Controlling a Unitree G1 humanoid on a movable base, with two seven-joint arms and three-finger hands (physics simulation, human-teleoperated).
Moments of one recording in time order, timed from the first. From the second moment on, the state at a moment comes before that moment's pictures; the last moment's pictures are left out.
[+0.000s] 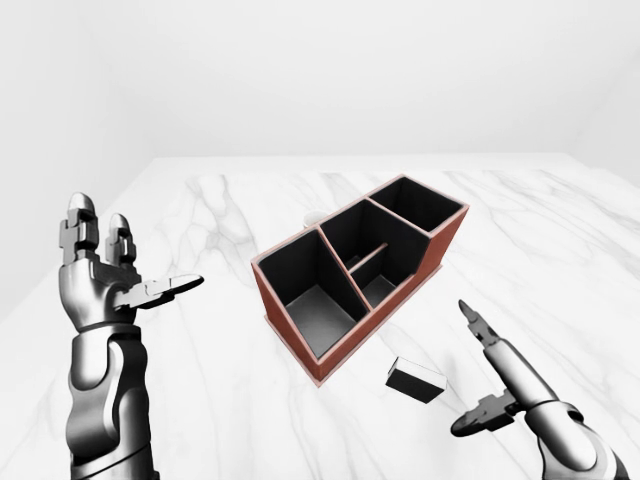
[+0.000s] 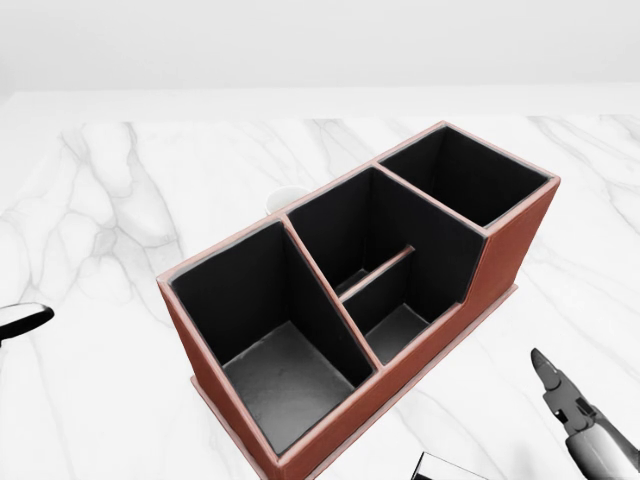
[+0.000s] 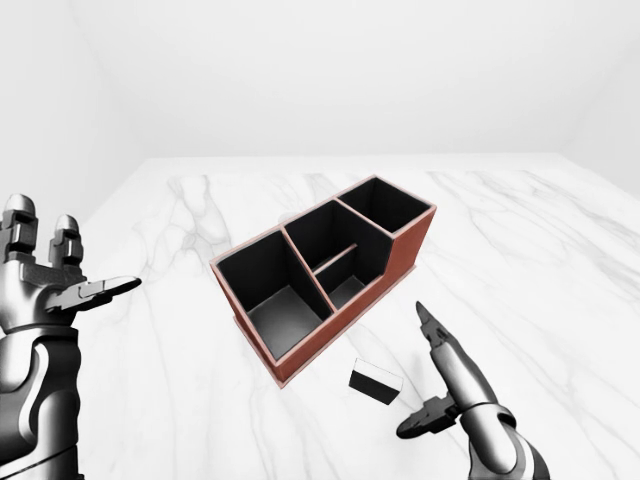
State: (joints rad) left arm -0.10 0.22 0.43 -0.27 -0.40 0.09 0.00; right arm 0.35 0.02 -0.40 -0.51 -0.72 0.09 0.70
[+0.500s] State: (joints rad) left arm -0.10 0.22 0.43 -0.28 -0.39 0.09 0.00; right arm 0.32 -0.03 -0.36 -0.42 -0.75 0.09 0.70
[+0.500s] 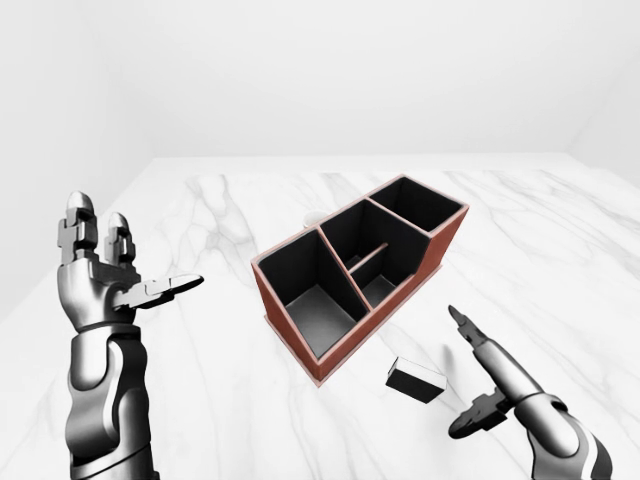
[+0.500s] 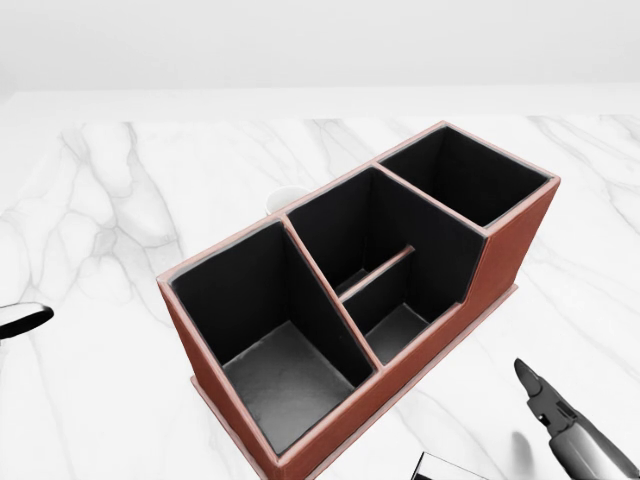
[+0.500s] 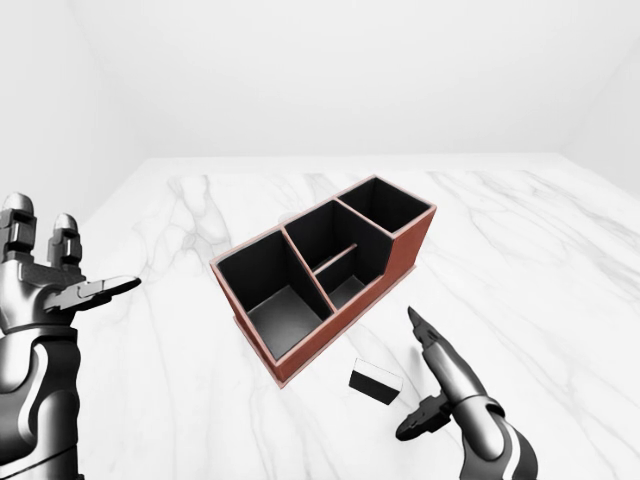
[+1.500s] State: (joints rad) left arm -0.10 0.22 0.42 -0.26 -0.39 0.09 0.00; right arm 0.24 -0.10 -0.26 -0.21 -0.78 0.09 0.69
